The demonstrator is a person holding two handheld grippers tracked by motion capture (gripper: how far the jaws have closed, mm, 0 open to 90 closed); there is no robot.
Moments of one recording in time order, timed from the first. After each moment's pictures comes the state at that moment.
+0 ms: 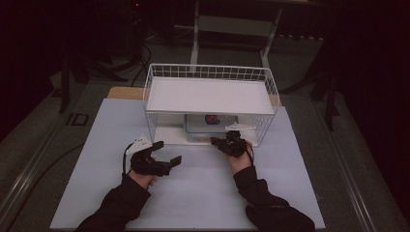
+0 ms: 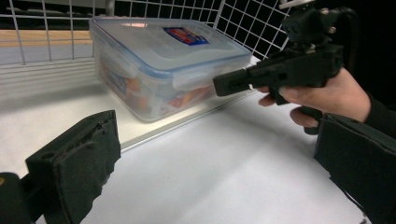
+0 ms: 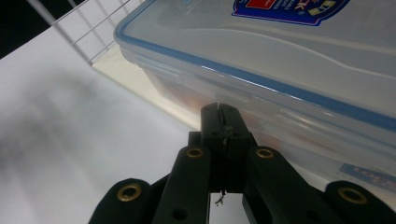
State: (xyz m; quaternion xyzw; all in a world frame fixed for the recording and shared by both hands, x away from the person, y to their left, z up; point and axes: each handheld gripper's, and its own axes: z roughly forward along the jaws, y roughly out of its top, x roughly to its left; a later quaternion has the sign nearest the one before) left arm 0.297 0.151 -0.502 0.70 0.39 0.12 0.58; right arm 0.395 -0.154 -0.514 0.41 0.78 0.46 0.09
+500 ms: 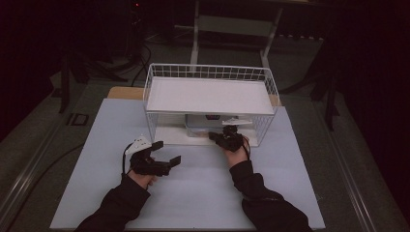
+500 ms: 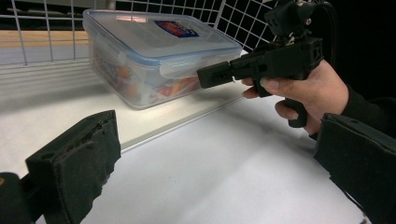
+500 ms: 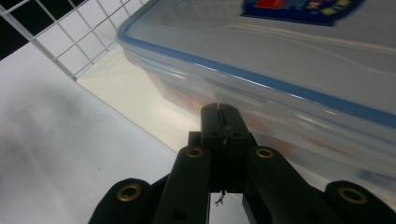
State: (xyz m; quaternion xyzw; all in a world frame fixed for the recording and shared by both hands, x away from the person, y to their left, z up) left arm 0.297 0.152 -0.503 0.70 0.39 0.12 0.58; right arm 0.413 -0.144 -0.515 0.41 0.78 0.46 0.10
